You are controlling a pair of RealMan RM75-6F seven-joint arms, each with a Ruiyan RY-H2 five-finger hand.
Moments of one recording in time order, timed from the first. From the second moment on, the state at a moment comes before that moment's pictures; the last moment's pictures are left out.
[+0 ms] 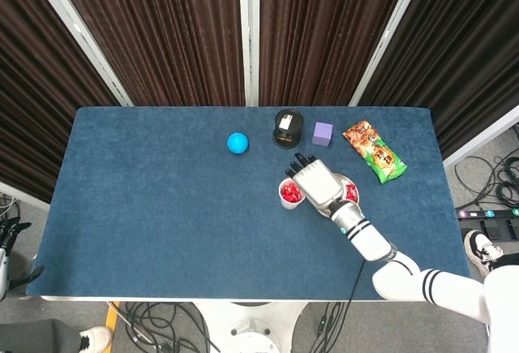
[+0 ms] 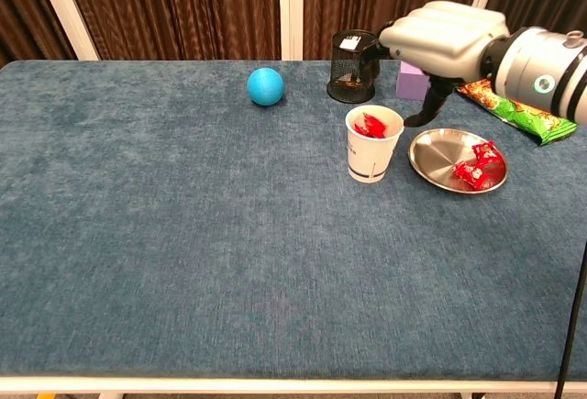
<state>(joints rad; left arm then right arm) 0.04 -1.21 -0.04 -1.42 1.44 1.54 -0.10 0.84 -1.51 0.15 -1.36 -1.30 0.92 -0.49</state>
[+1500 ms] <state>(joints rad) 0.04 -1.20 -0.04 -1.44 1.44 1.54 -0.09 0.72 -1.60 0.03 -1.07 -1.34 0.83 -0.37</state>
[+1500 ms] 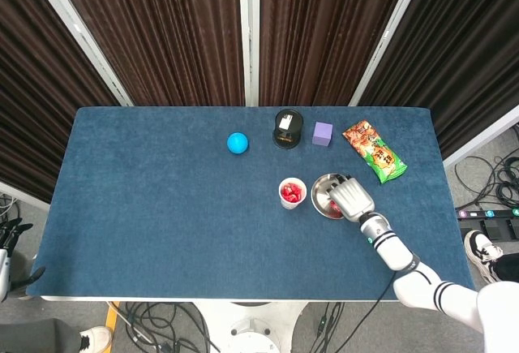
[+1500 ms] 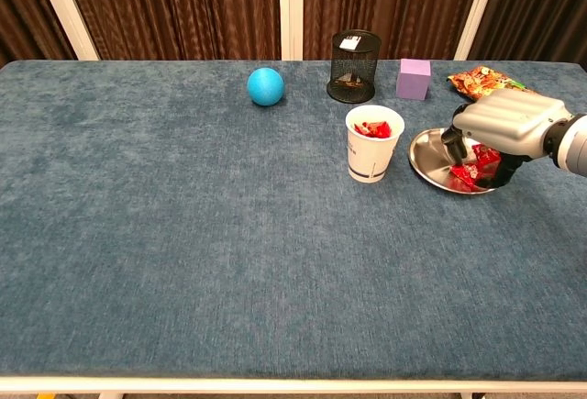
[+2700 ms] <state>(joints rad) 0.05 -1.20 -0.04 -1.44 1.44 1.55 -0.09 0.85 -1.52 0.16 -1.36 -1.32 0.87 -0.41</state>
